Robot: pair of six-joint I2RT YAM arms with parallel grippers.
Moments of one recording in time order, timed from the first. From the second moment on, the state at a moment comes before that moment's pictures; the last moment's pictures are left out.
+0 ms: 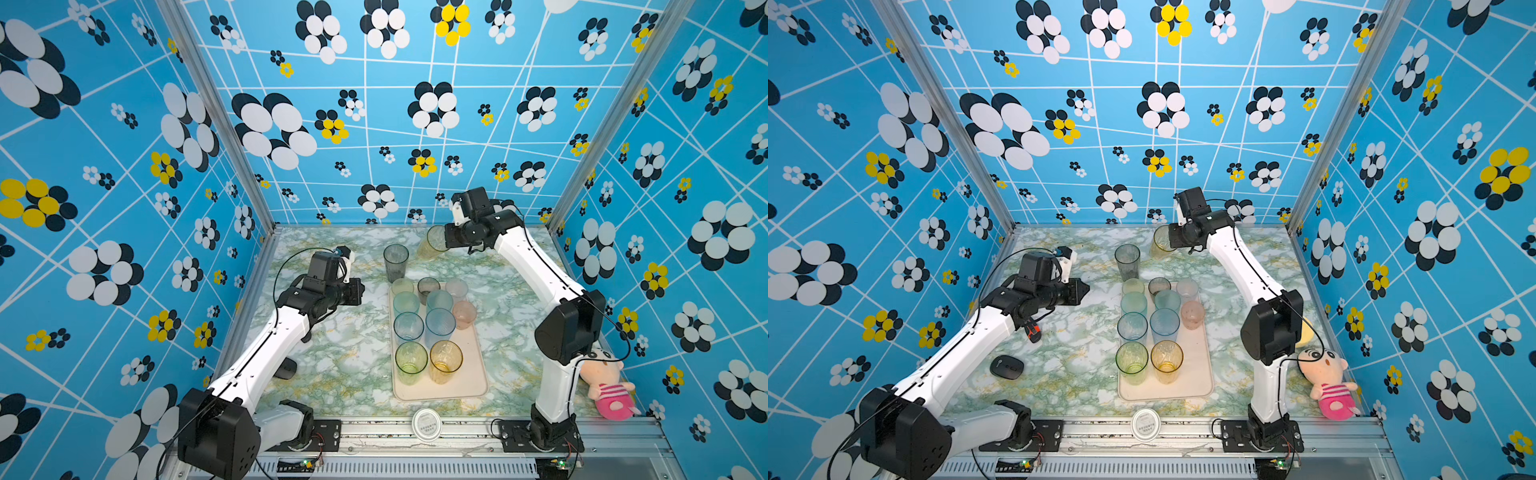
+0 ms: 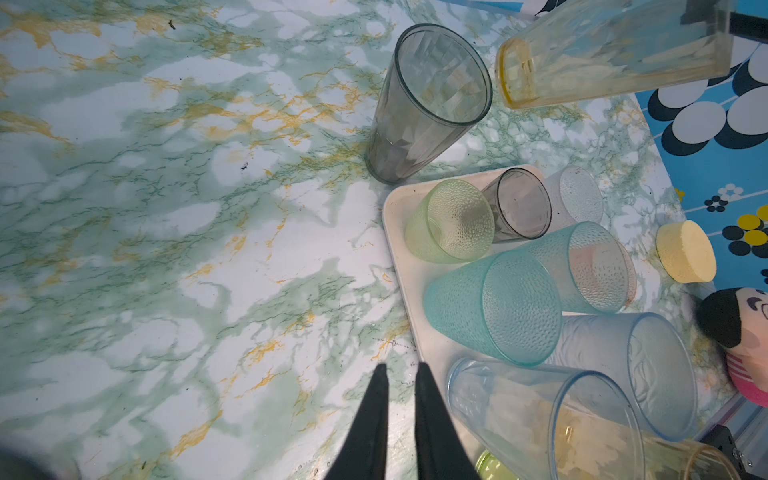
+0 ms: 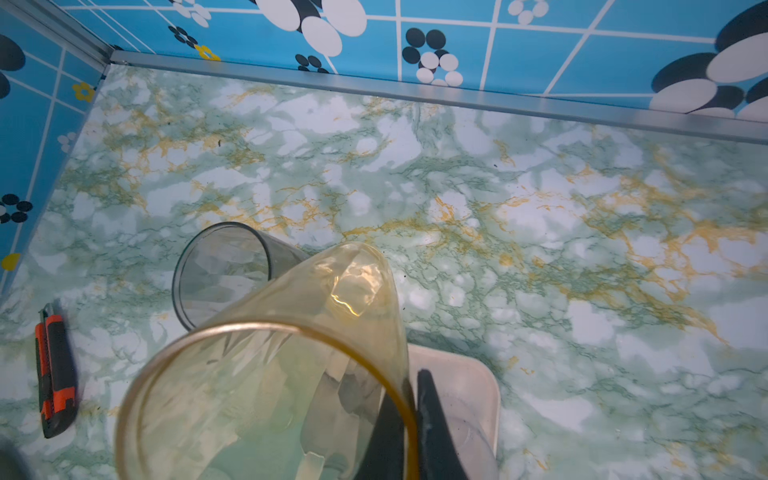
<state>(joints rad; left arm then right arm) -0.30 1.22 1.00 -0.53 0.26 -0.30 0.40 1.92 1.97 -0.89 0.02 0.19</state>
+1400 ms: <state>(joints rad) -0.30 1.19 1.06 -0.64 0.23 -0.28 0.54 1.15 1.18 -1.29 0.16 0.24</state>
